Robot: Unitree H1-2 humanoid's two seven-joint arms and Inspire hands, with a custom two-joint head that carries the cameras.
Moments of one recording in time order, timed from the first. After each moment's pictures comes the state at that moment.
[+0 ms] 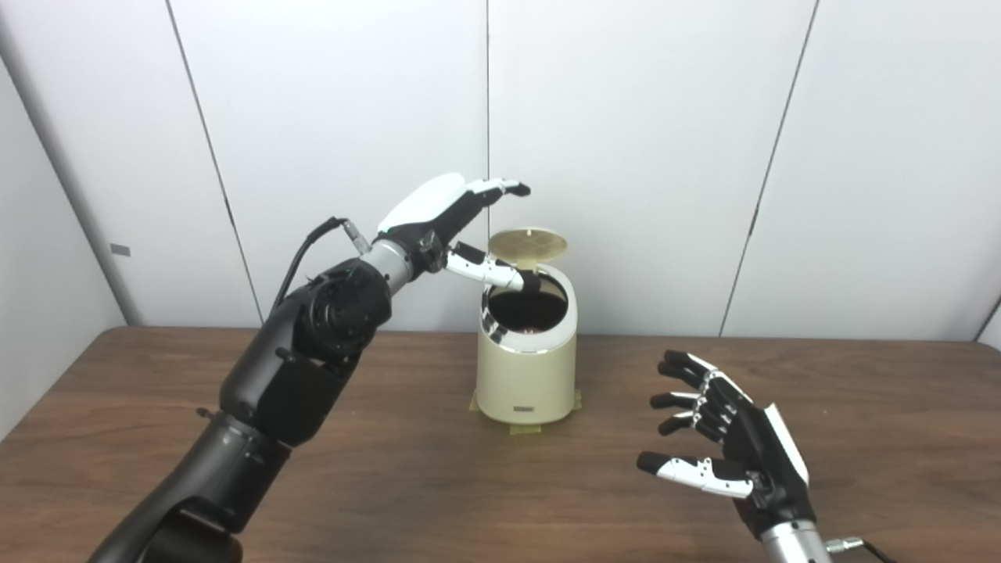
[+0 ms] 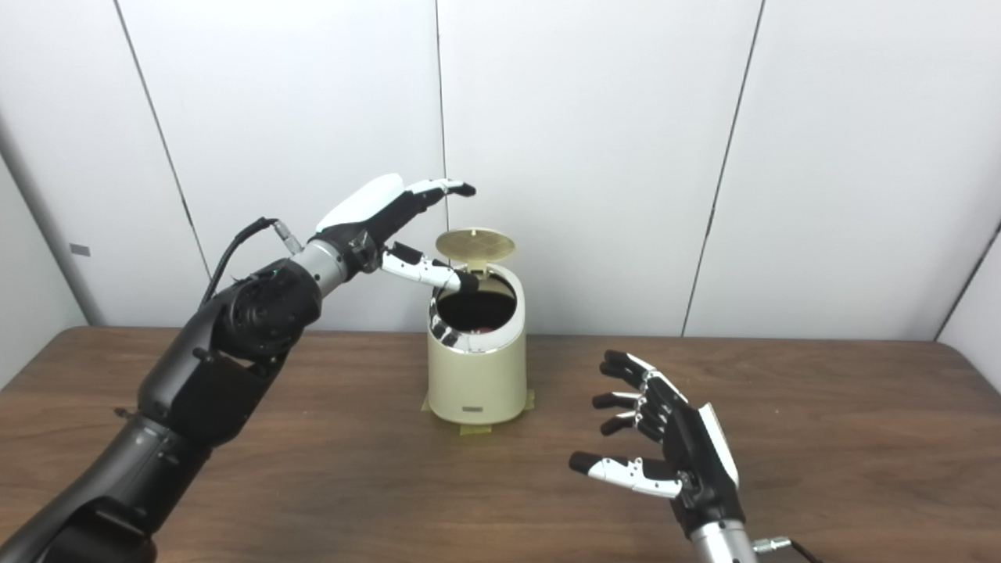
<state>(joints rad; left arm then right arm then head) -0.91 0.35 -0.35 0.28 0.49 0.11 -0.34 -0.14 -0.09 -0.02 -0.06 -0.04 -0.08 0.06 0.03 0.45</state>
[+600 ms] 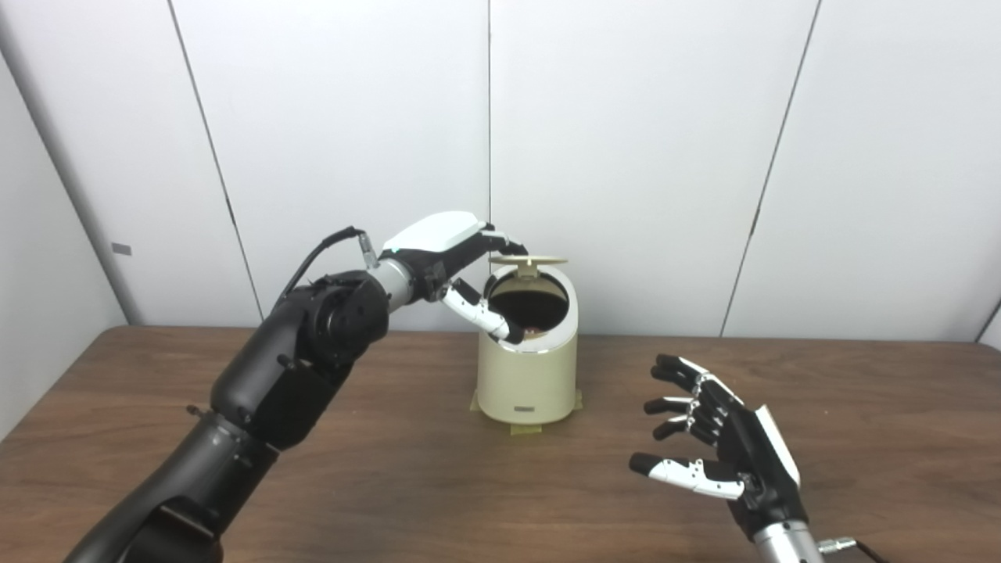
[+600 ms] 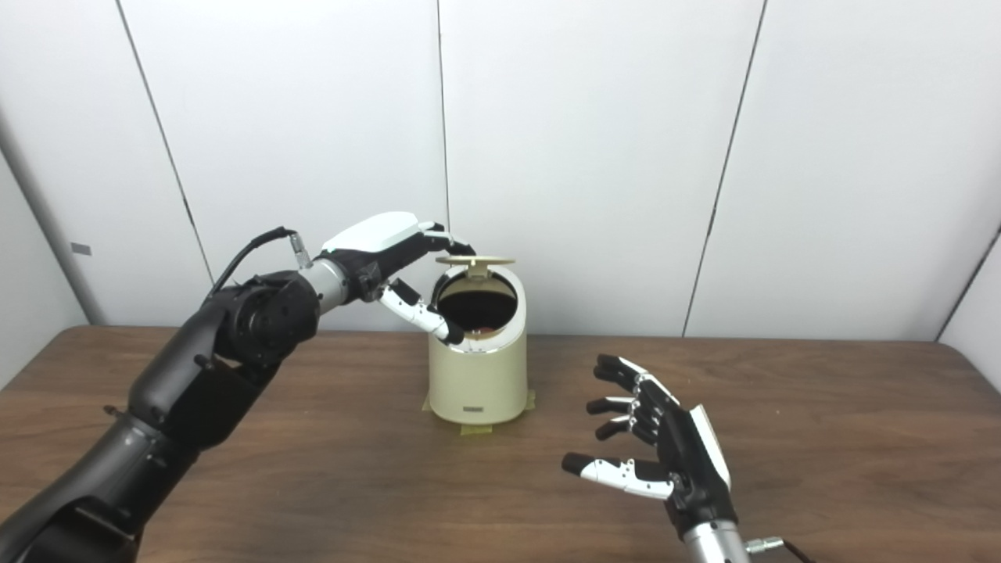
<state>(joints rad) -0.91 0.39 -0.41 0.27 0.59 0.10 -0.47 -0.14 -0.08 -0.01 -0.07 -0.08 -0.04 0.06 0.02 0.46</state>
